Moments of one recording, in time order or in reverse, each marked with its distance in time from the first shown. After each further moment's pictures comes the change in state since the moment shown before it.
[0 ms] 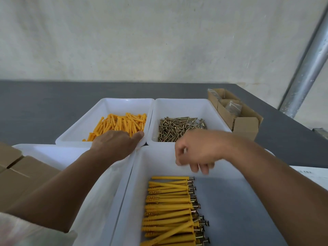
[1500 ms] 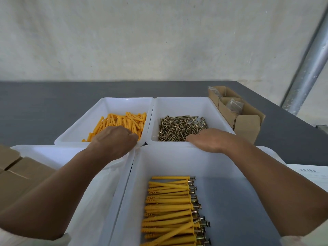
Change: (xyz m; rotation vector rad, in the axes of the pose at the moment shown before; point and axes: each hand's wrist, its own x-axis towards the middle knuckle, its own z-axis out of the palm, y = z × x) left_hand -0.015 0.016 -0.028 -0.131 -0.029 -0.007; right_hand 0.044 0.057 0.005 0.025 0.234 0.267
